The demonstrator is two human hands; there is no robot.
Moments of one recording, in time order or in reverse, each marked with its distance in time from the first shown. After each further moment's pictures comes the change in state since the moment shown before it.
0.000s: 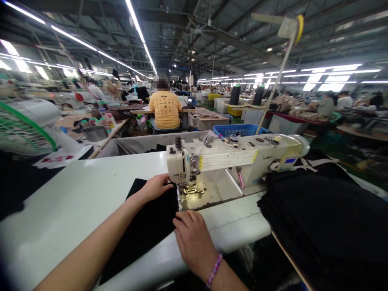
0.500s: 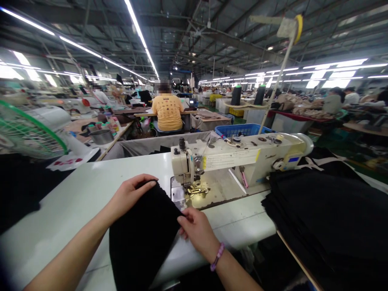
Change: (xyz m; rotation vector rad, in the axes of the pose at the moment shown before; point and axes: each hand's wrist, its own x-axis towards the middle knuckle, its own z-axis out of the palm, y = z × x) left_hand -0.077 -0.002 -0.067 -0.630 0.235 0.007; right_hand 0.024 0.002 0.007 0.875 -0.065 0.632
